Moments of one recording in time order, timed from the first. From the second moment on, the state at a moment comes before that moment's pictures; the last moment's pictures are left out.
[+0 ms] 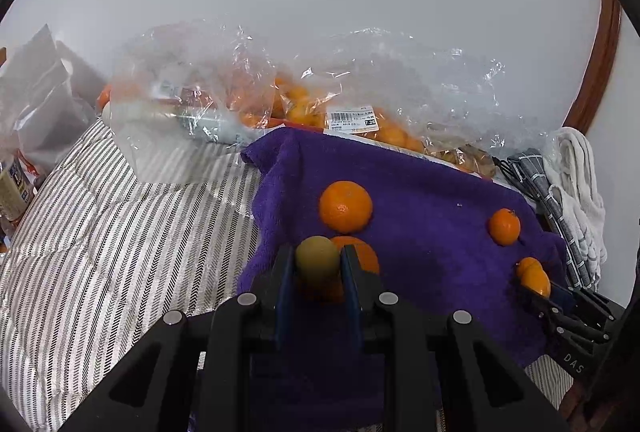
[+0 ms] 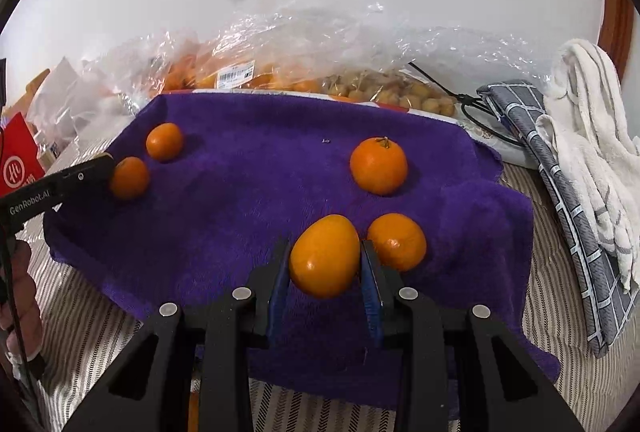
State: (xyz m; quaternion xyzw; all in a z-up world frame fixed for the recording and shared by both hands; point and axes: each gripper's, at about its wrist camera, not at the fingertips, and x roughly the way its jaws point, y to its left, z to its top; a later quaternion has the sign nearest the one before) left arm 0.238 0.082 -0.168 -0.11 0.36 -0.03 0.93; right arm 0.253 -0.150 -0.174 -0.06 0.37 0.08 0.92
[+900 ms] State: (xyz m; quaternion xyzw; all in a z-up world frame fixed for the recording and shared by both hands) left arm 0.237 0.078 -0.170 -0.11 0.36 -0.04 0.92; right arm 0.255 -0.150 -0.183 -0.07 0.39 0.08 0.91
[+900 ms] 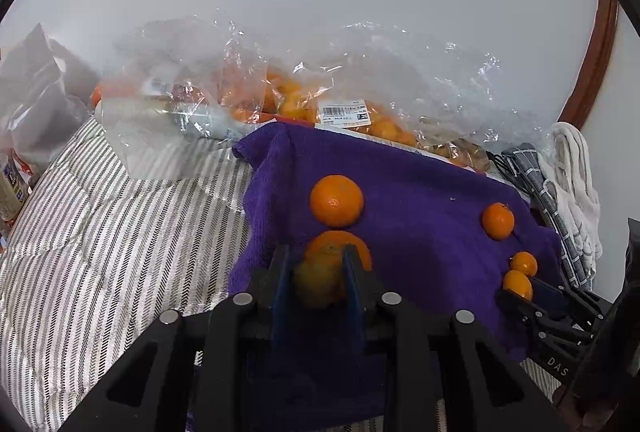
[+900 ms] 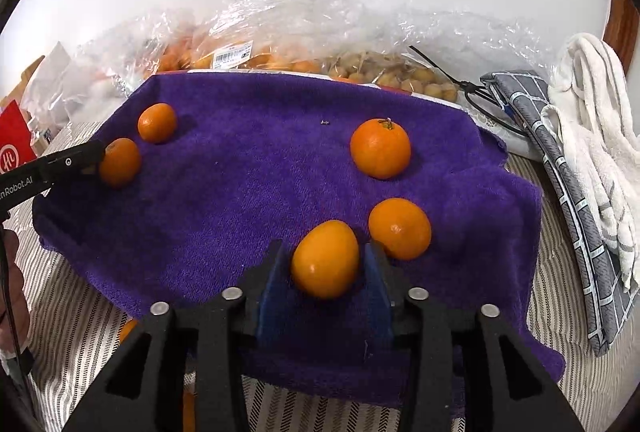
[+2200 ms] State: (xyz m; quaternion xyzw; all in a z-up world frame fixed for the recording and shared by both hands) left arm 0.205 0.056 -0.143 -0.06 0.28 -0.05 0.96; right arm 0.207 -0.170 -0.130 -0.01 0.34 0.07 0.94
